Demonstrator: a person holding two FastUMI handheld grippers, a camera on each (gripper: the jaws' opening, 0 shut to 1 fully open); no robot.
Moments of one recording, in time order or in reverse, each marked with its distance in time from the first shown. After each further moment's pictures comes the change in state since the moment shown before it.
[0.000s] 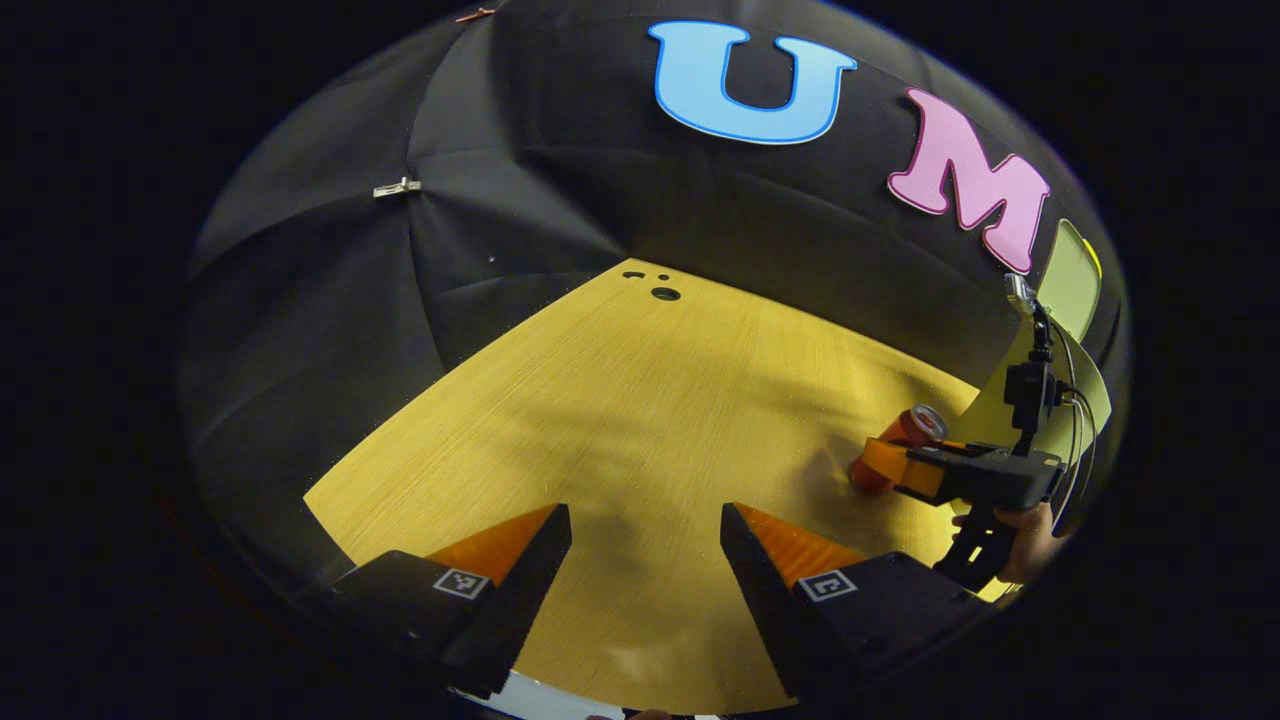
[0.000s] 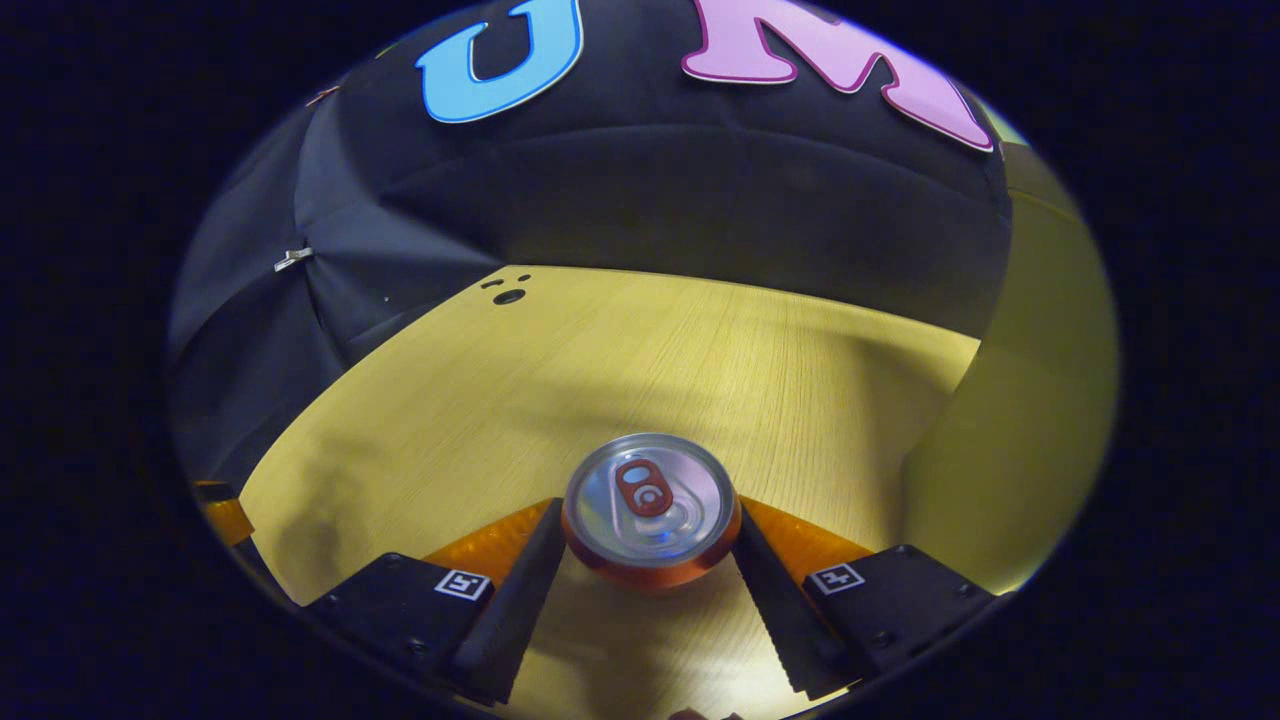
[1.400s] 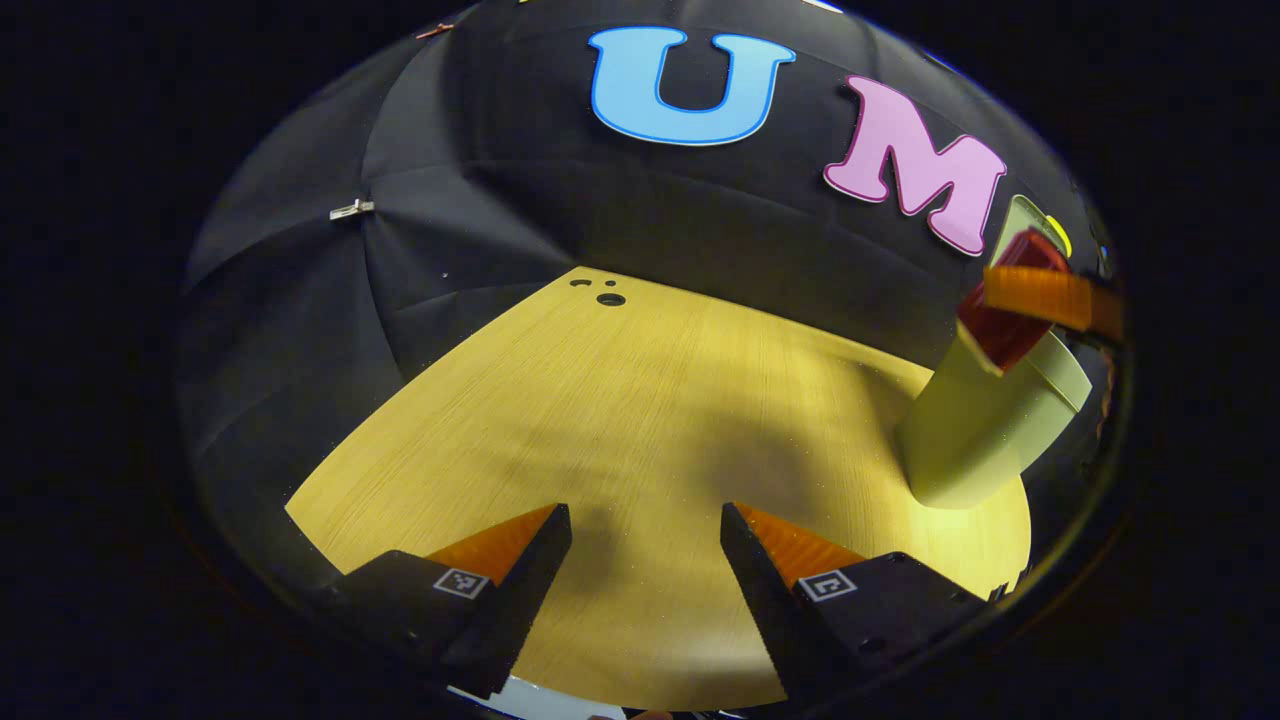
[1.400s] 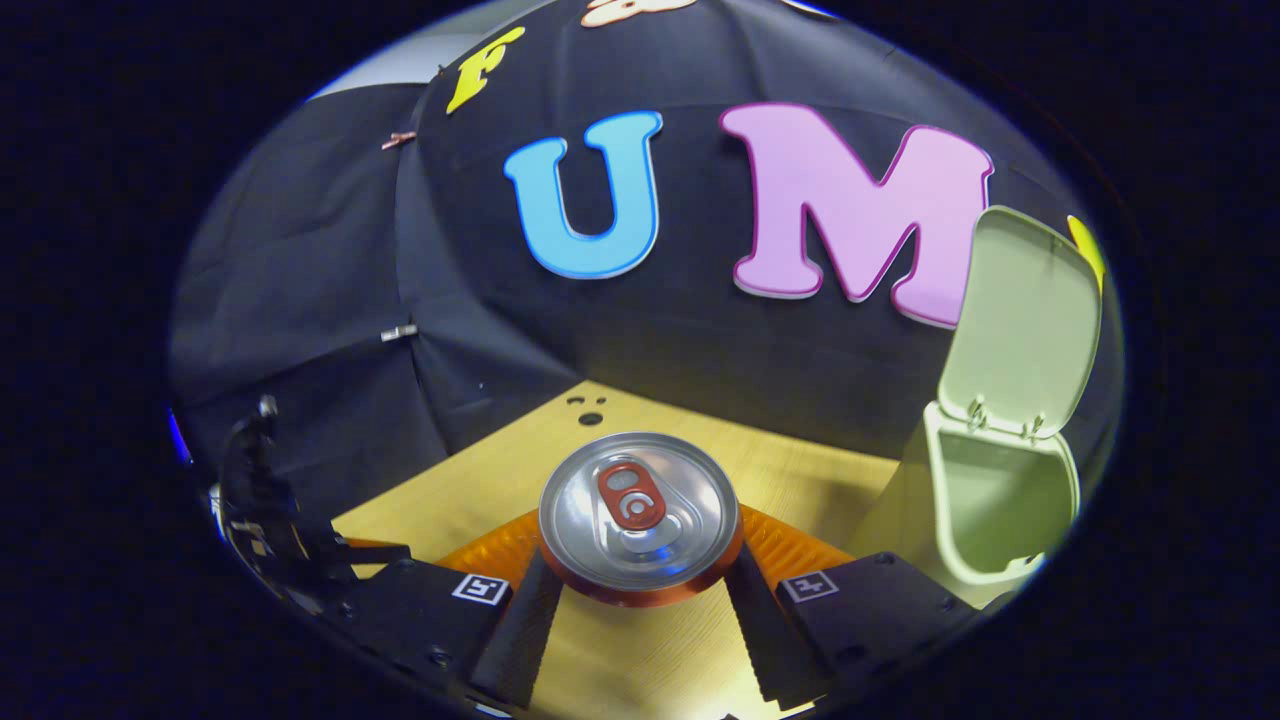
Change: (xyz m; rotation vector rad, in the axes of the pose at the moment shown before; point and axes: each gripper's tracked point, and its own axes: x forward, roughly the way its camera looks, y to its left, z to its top) left arm -0.015 -0.059 0.005 0.085 -0.028 -0.113; right arm -0.213 0.011 0.173 -0.091 -0.299 0.178
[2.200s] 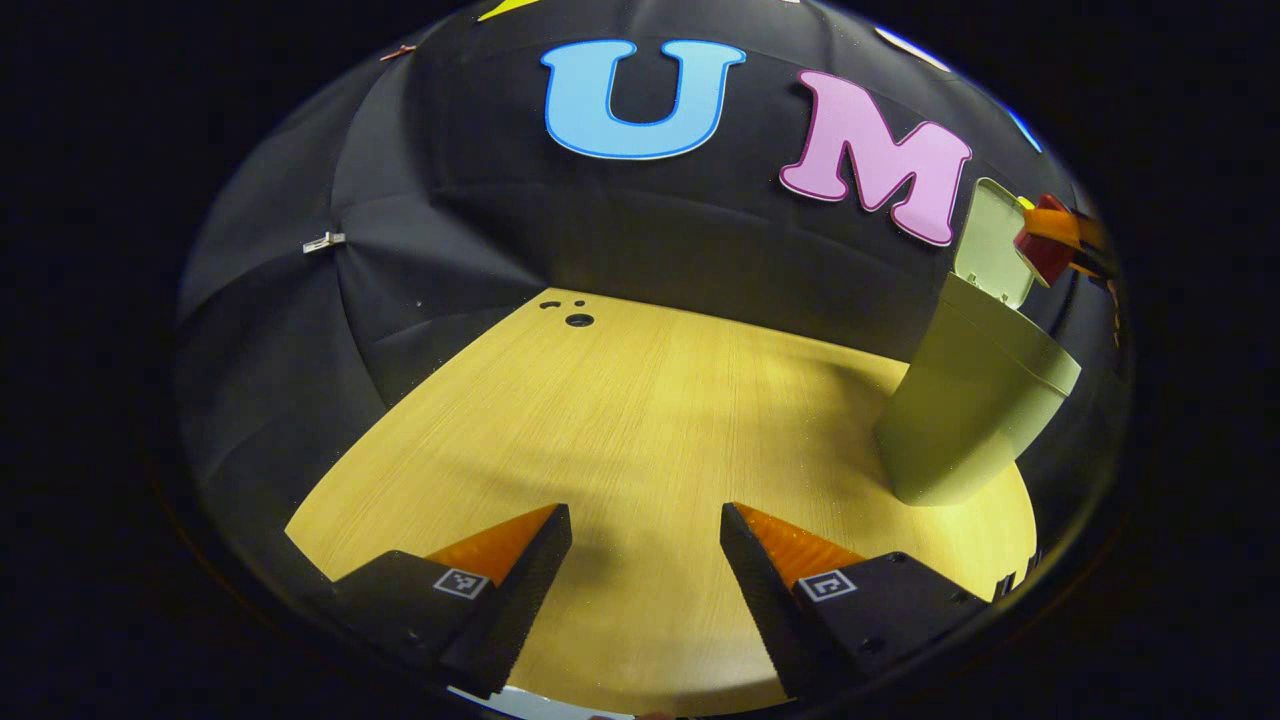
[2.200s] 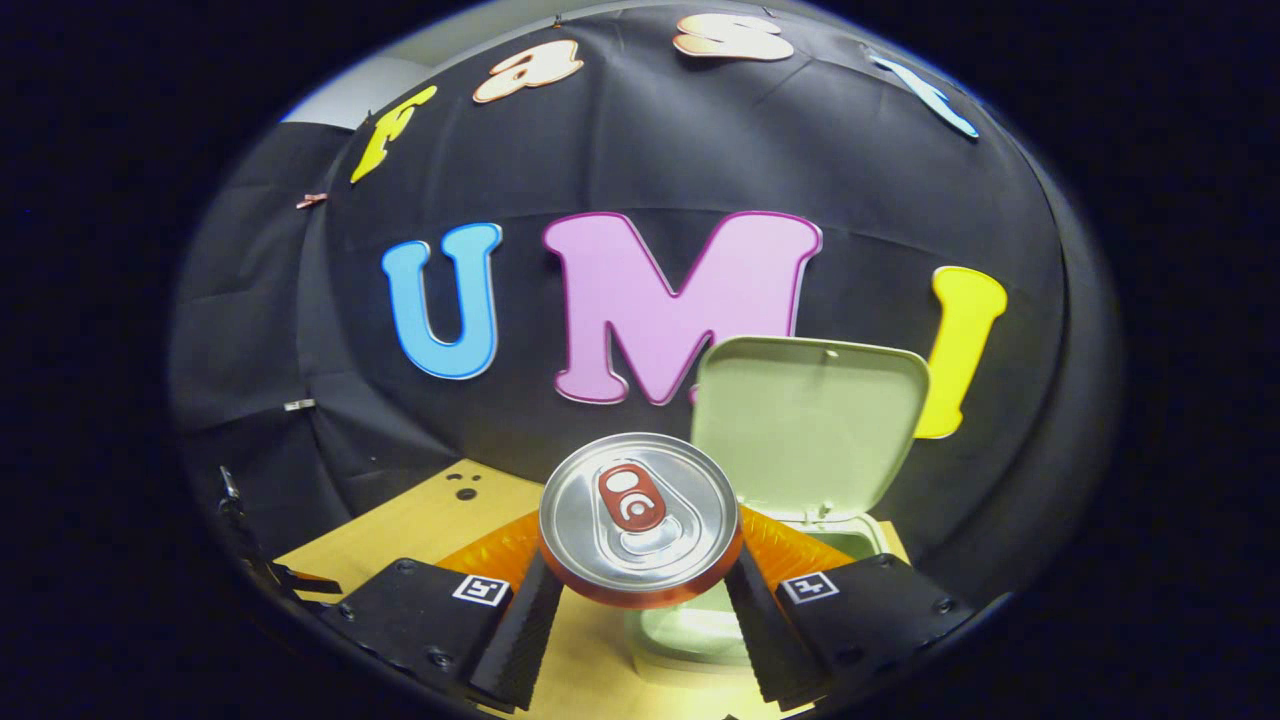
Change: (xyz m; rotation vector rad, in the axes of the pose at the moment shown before) left arm 0.000 -0.034 0.009 0.065 -0.033 -0.033; right arm -0.076 -0.163 0.066 0.003 -0.158 -0.341
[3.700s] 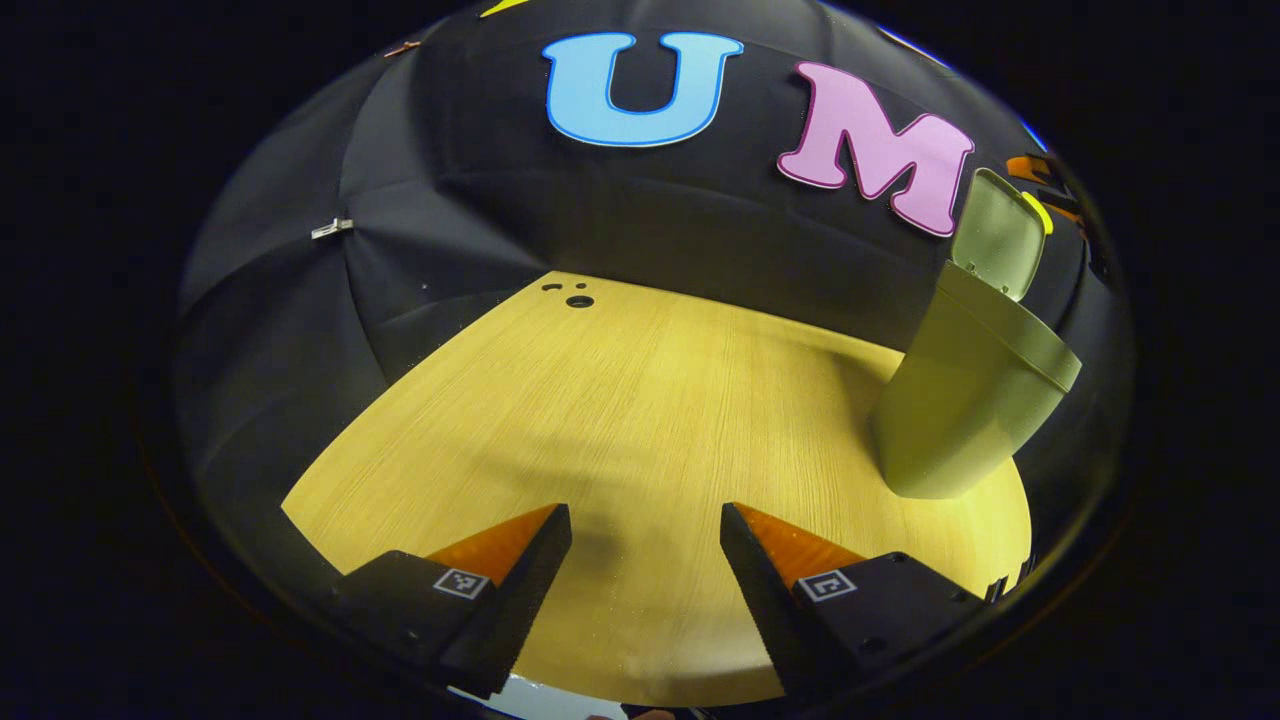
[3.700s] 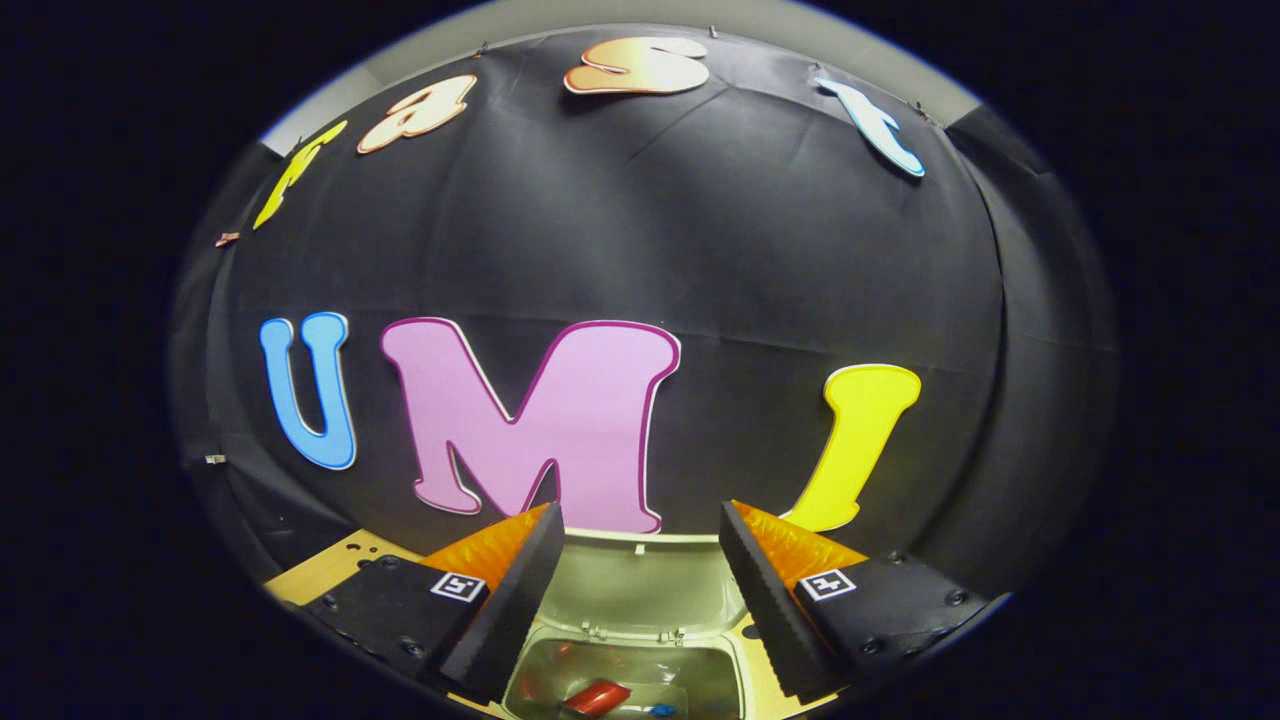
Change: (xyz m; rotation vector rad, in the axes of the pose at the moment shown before) left arm -0.013 -0.011 -0.020 -0.037 0.041 0.031; right arm 0.052 -0.112 0.132 0.031 -0.162 -0.255
